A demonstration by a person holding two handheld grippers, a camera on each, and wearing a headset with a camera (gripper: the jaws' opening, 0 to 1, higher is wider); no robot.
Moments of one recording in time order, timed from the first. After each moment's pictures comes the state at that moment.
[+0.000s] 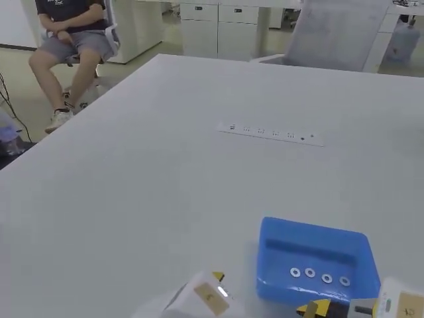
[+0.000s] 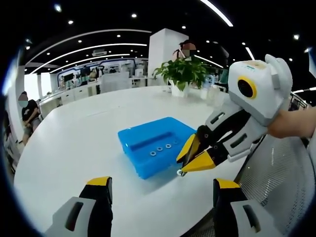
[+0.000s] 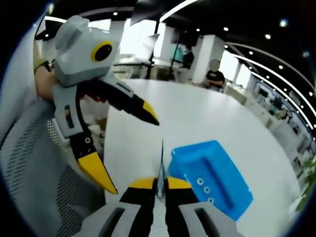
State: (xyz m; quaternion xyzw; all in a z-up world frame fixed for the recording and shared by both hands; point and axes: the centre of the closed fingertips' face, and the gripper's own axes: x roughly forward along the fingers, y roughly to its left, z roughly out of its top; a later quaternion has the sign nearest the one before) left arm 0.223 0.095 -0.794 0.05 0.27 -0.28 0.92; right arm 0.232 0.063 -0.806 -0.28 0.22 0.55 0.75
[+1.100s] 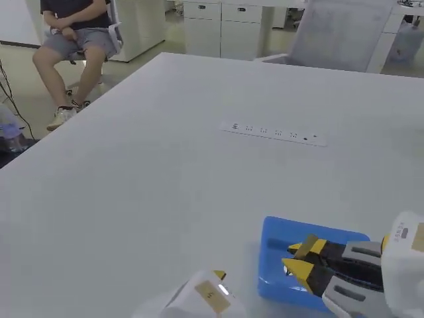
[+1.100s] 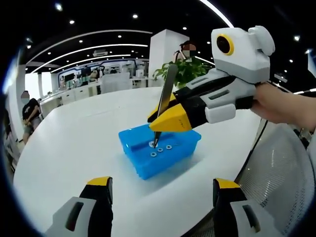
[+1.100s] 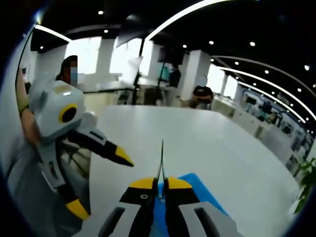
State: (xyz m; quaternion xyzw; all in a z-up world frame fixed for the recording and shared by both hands) left arm 0.223 0.095 -0.793 0.05 0.27 -0.28 0.92; right arm 0.276 0.090 -0.744 -0.22 0.16 0.53 0.80
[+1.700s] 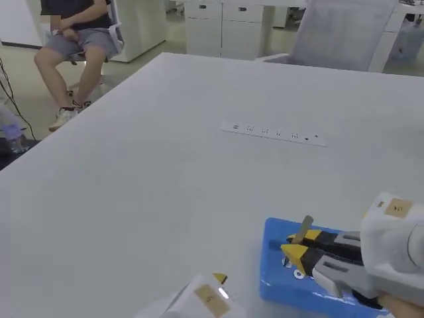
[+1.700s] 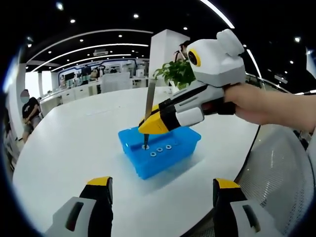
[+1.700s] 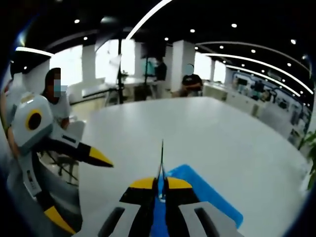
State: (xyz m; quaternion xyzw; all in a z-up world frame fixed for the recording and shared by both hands) left arm 0.224 0.096 -0.794 0.04 0.27 -0.28 0.92; right arm 0.313 0.093 -0.774 -0.16 0.23 0.50 0.82
